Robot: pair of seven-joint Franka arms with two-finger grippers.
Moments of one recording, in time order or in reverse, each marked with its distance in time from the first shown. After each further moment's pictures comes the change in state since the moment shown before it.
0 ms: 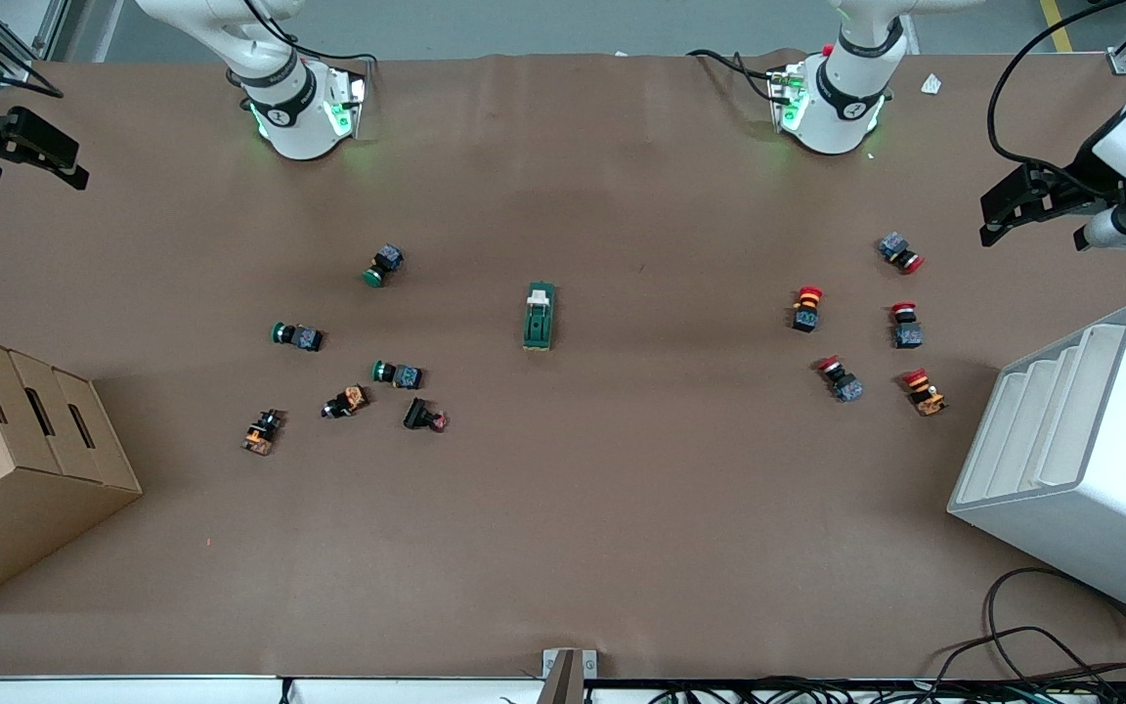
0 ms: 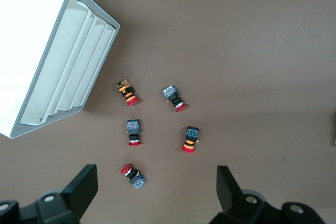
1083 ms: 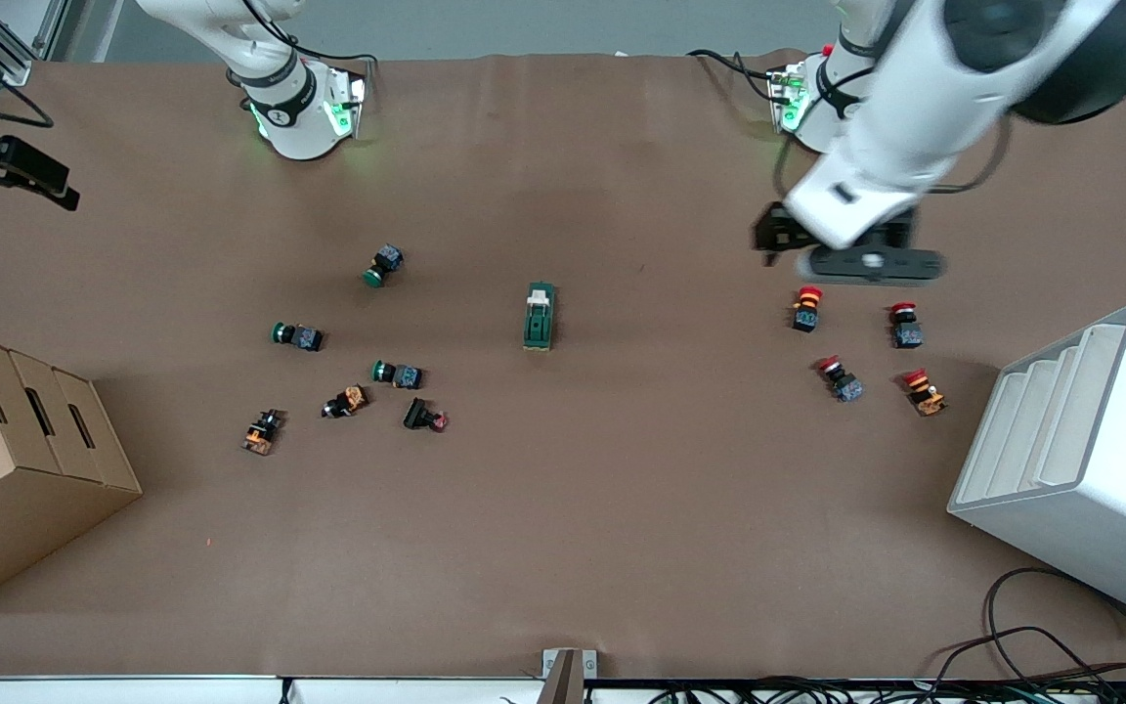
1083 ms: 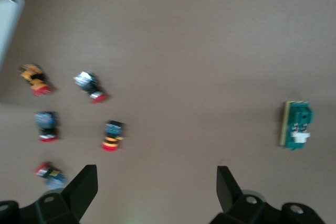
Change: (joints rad) left arm -0.053 0.121 -0.361 -0.123 -0.001 0.181 -0.453; right arm -0.026 0.071 -0.020 0.030 -0.007 0.007 0.001
